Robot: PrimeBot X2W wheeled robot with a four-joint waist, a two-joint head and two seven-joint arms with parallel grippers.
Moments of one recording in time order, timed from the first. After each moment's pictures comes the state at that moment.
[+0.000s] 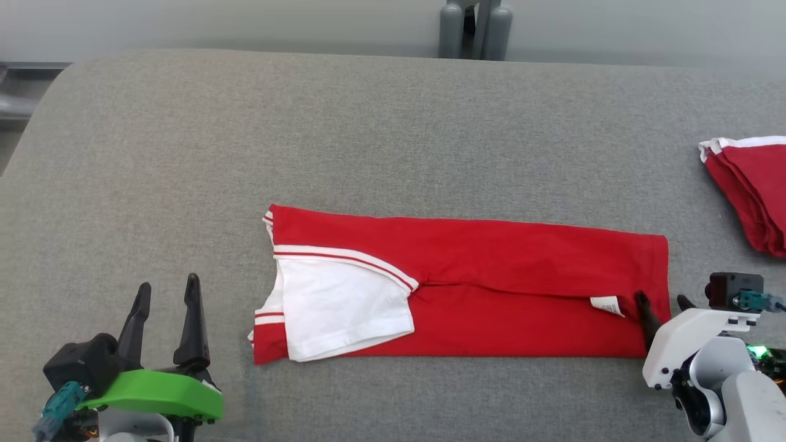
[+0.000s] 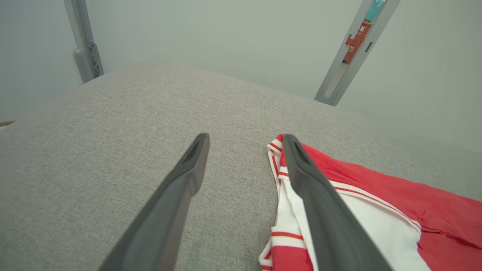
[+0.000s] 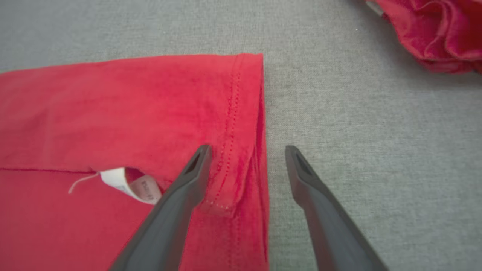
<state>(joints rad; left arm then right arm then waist) -0.06 0.39 -0.35 0.07 -0.75 0.20 -0.26 -0.17 -0.14 -0.15 0.40 0.20 0.13 0.22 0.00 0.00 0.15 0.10</state>
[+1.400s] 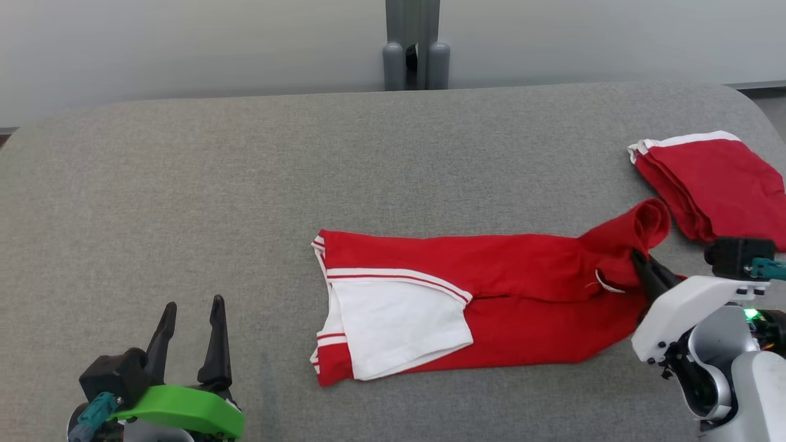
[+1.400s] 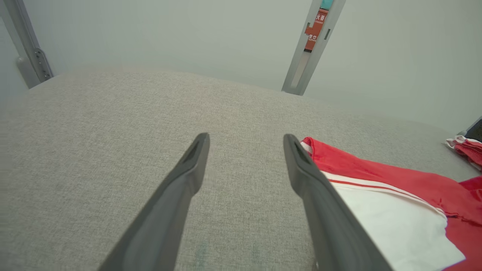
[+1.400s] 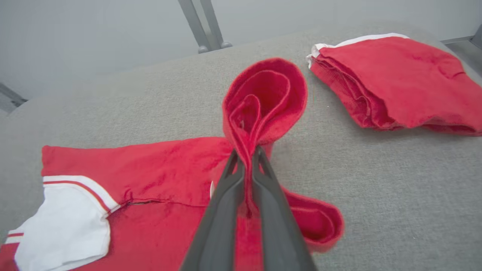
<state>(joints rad) -0.04 0.35 -0.37 0.13 -0.69 0.17 -0.26 -0.13 -0.13 -0.10 0.07 0.35 0.13 0.37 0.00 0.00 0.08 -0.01</state>
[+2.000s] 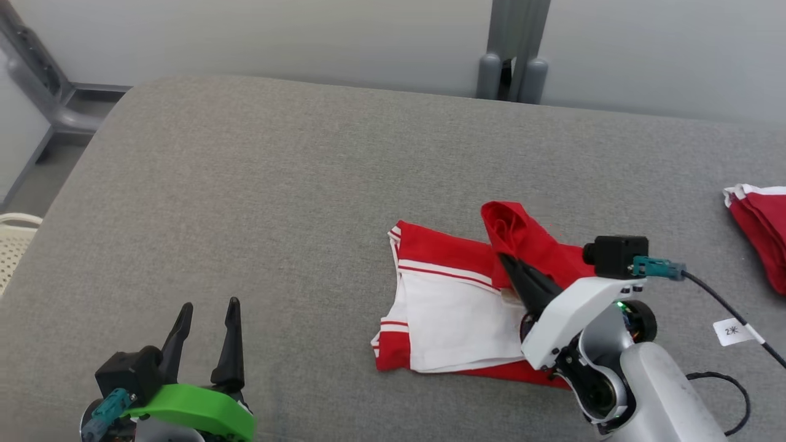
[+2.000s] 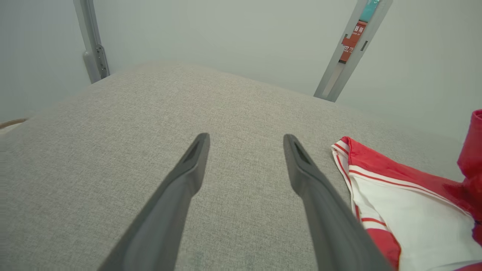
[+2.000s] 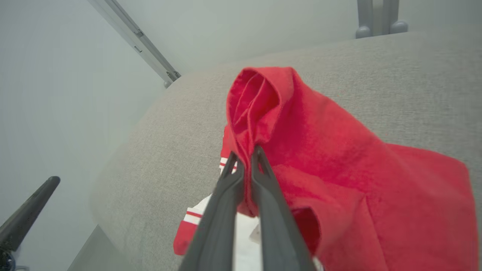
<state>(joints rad) -0.05 0.35 -0.40 0.14 -0.69 0.16 -0.24 -0.21 -0.05 0.20 0.14 0.54 0.13 0.28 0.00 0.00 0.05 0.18</state>
